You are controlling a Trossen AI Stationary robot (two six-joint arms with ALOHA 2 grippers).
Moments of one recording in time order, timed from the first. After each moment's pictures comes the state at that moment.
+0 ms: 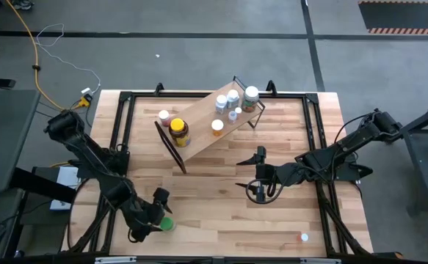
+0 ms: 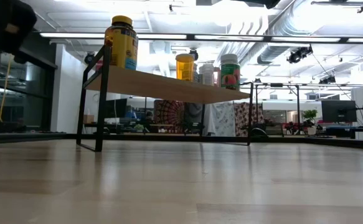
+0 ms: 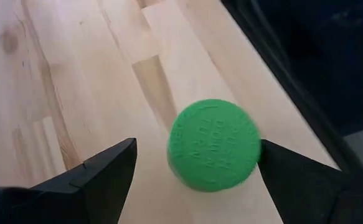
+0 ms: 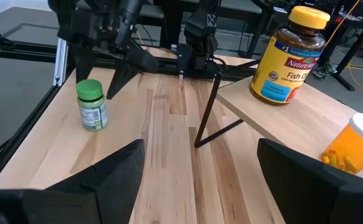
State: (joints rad) left arm -0.73 1.40 0.73 -0.23 -0.26 -0.31; right arm 0.47 1.26 0.87 0.03 0.52 0.04
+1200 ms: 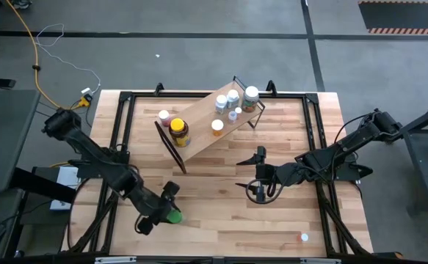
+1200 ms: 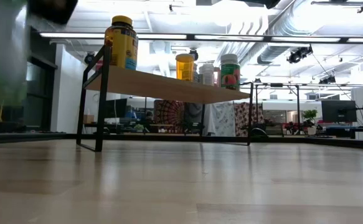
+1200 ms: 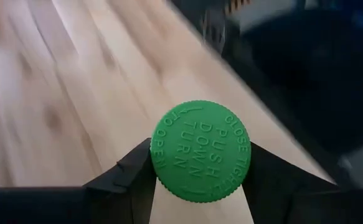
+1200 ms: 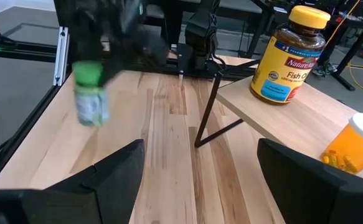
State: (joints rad) left arm -0.58 1.34 0.82 -0.24 -0.13 -0.06; right arm 0.47 1.26 0.87 0.03 0.52 0.04
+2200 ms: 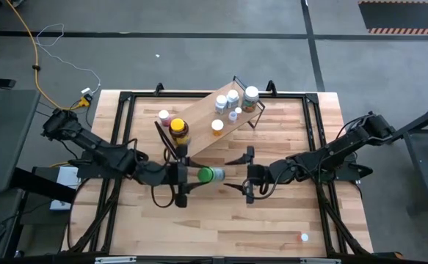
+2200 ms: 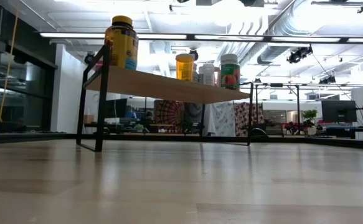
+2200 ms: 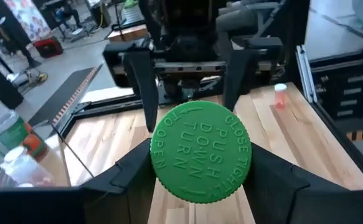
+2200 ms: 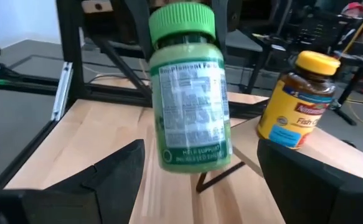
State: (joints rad) left arm -0.35 1.35 1.08 -0.07 -0.55 0.07; right arm 0.41 1.39 0.87 0.33 0.45 -0.08
